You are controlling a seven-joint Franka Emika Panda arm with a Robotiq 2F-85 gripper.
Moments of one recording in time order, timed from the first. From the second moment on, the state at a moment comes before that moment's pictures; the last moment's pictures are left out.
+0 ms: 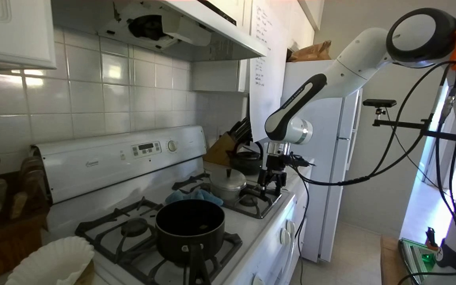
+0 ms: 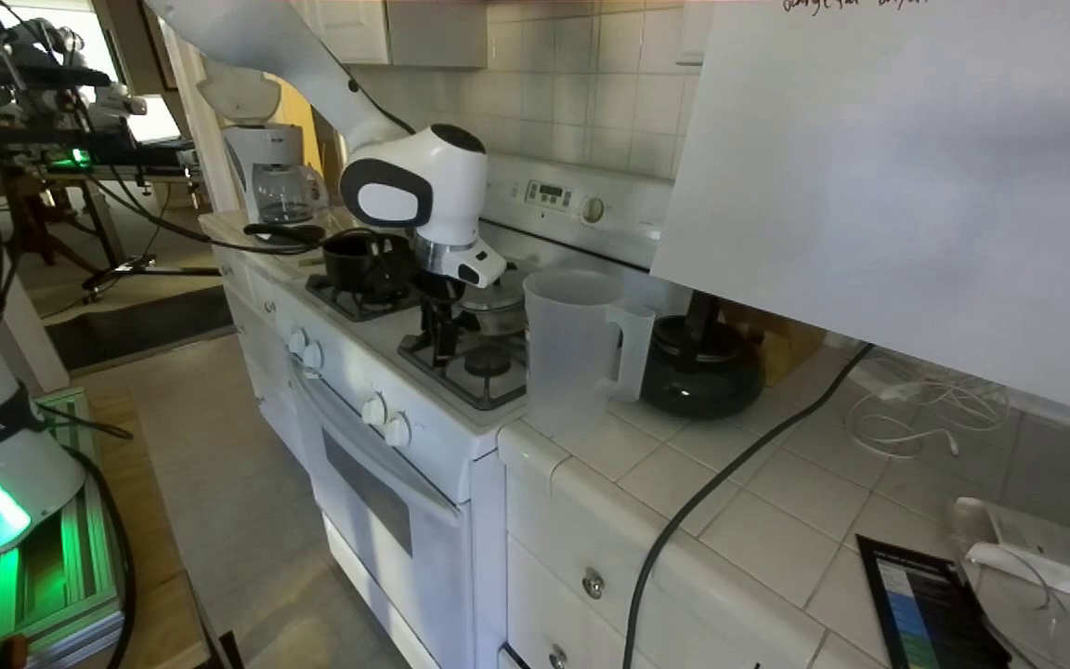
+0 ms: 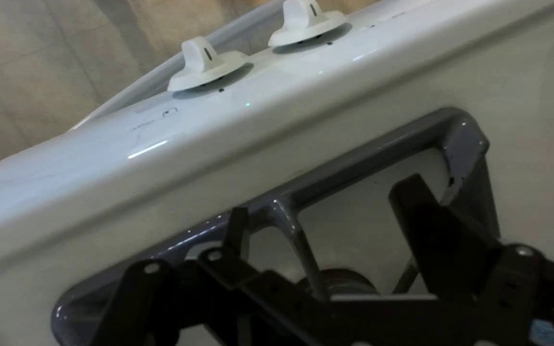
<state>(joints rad) -0.18 0.34 -0.10 -2.16 0.38 2.38 -0.22</state>
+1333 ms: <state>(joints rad) -0.28 0.36 0.00 -2.13 0.72 2.33 -0.48</state>
